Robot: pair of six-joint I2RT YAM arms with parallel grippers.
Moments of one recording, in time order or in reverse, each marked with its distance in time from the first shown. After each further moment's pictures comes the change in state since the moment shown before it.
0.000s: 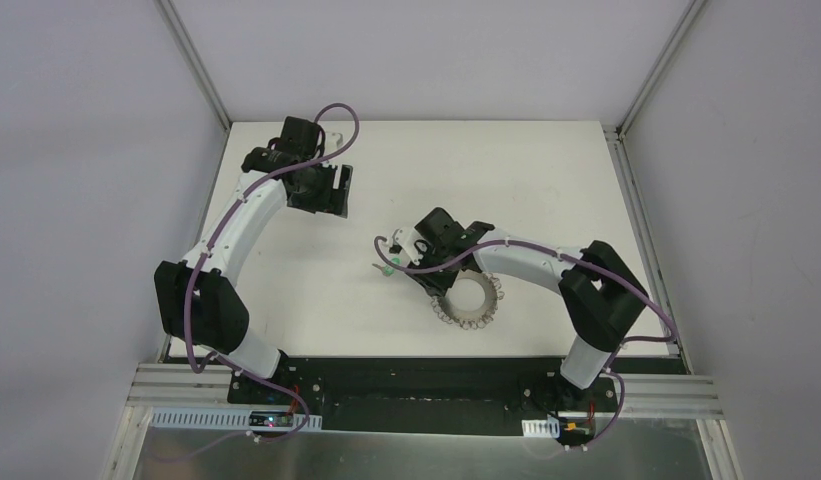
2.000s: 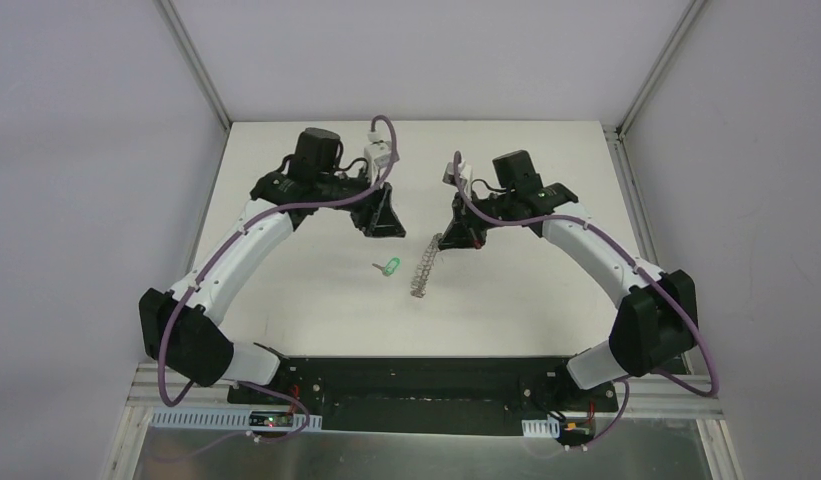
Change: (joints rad) left arm -0.141 -0.151 -0.134 0.291 0.728 0.121; right arm -0.368 -0.220 0.076 -0.043 -0.707 -0.043
